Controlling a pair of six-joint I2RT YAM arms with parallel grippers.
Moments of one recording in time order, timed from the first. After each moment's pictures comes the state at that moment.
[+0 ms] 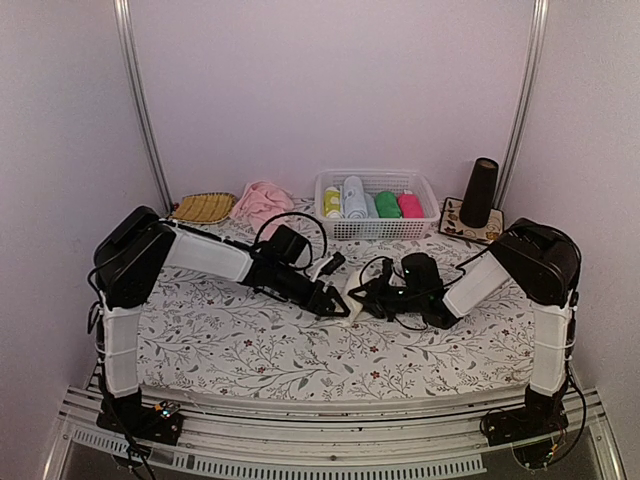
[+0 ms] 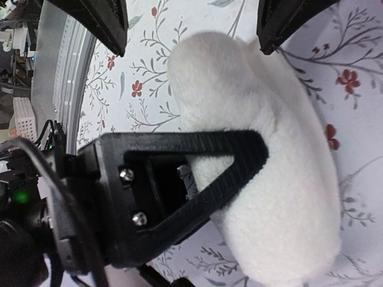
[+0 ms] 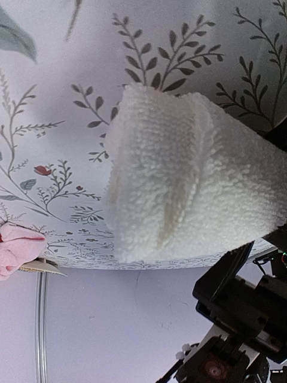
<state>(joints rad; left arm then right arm) -0.75 2.11 1.29 -0.05 0.67 -0.25 0.67 2.06 0.81 0.80 -0.36 1.19</state>
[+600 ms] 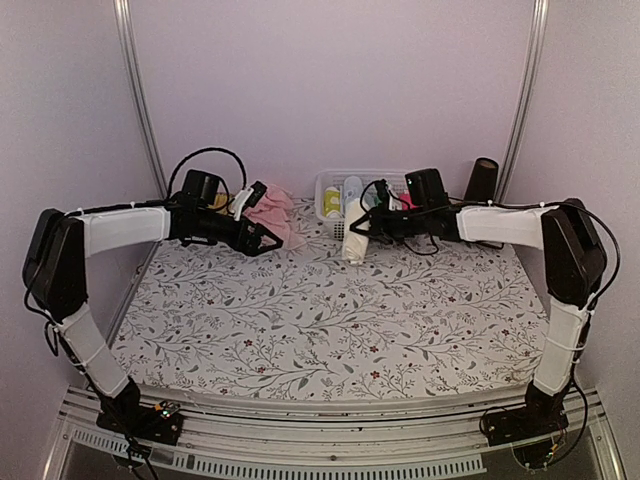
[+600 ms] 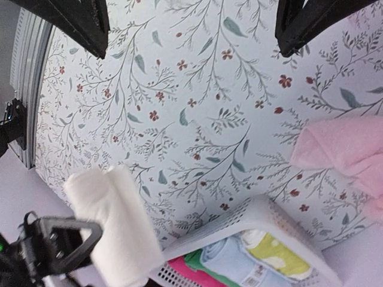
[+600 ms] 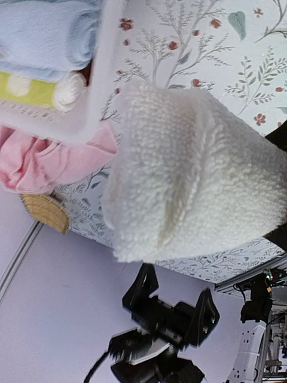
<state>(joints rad) -0.39 1.72 1.22 -0.19 0.62 0.07 0.53 1.92 1.34 0.04 -0.53 0.66</state>
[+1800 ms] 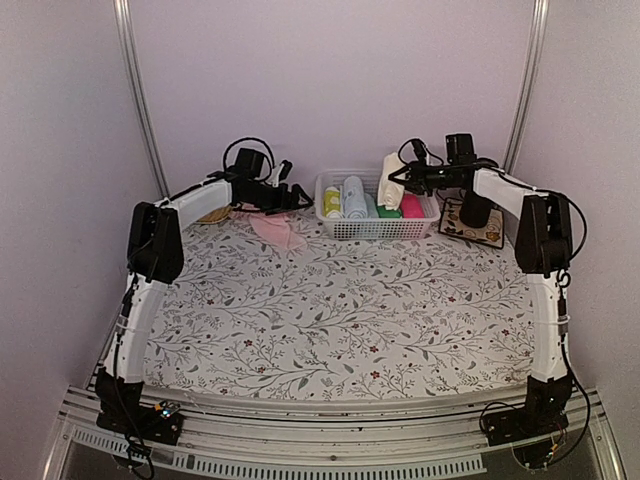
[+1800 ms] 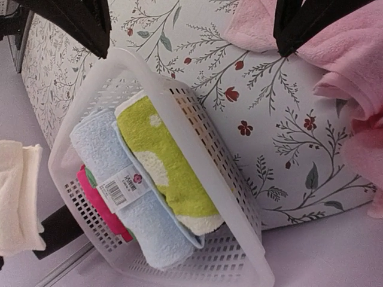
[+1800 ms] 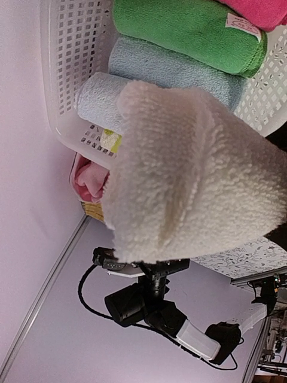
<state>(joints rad) -0.35 2.53 2.31 -0.46 0.55 -0.21 0.19 2.37 2.16 -0.29 -0.92 0.47</state>
